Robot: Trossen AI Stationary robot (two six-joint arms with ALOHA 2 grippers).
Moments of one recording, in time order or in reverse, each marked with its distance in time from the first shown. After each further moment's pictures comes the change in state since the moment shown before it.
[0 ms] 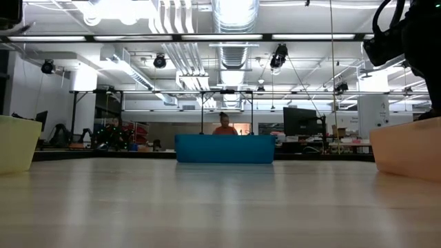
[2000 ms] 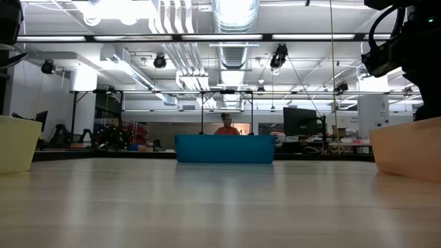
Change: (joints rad) left arm 0.000 -0.036 0.028 -0.338 0.153 -0.168; right arm -0.029 0.001 -0.062 0.071 -0.004 0.086
